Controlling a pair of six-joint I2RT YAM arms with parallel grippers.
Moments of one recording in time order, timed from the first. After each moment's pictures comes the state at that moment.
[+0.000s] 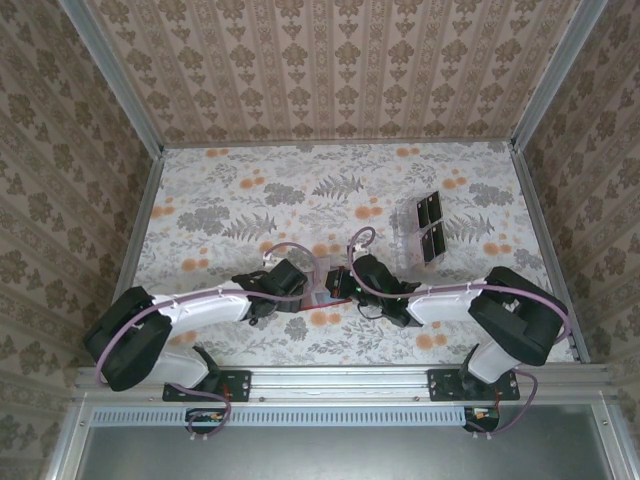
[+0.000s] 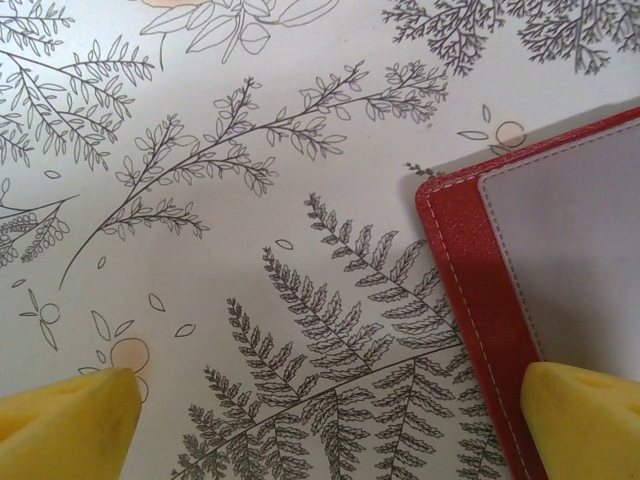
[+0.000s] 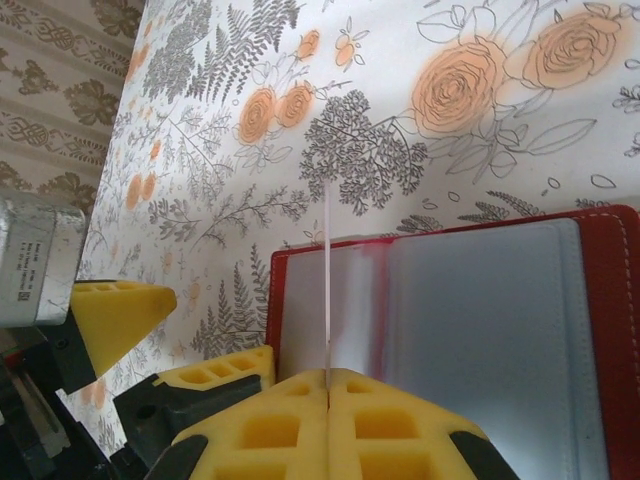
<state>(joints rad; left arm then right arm) -0.89 1.36 0.58 -0.42 -0.42 -0.59 0.86 1.57 0.55 0.49 0.01 0.94</state>
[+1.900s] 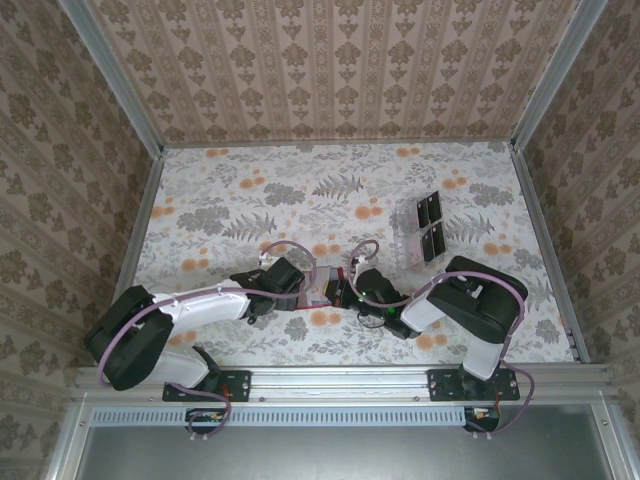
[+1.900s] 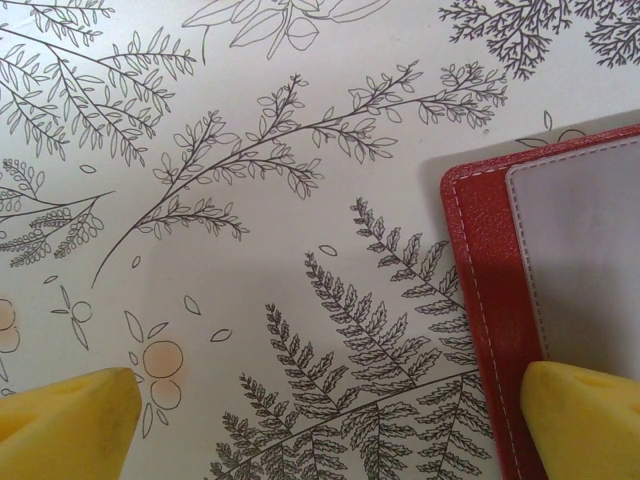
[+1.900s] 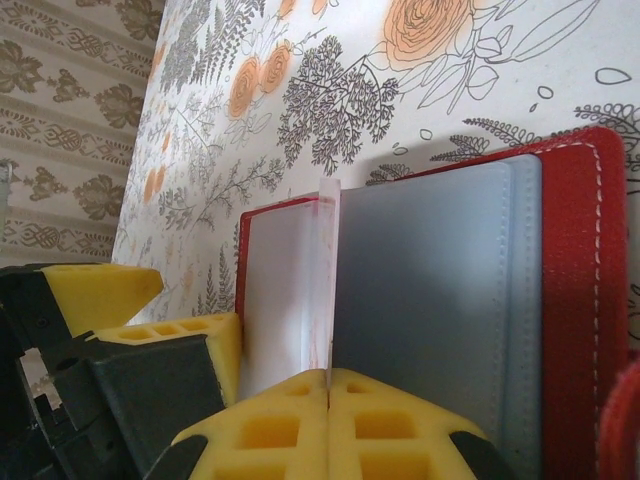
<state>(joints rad) -0.86 1.37 0.58 -0.43 -0.43 -0.59 0.86 1.78 0.43 0.91 -0.03 1.03</state>
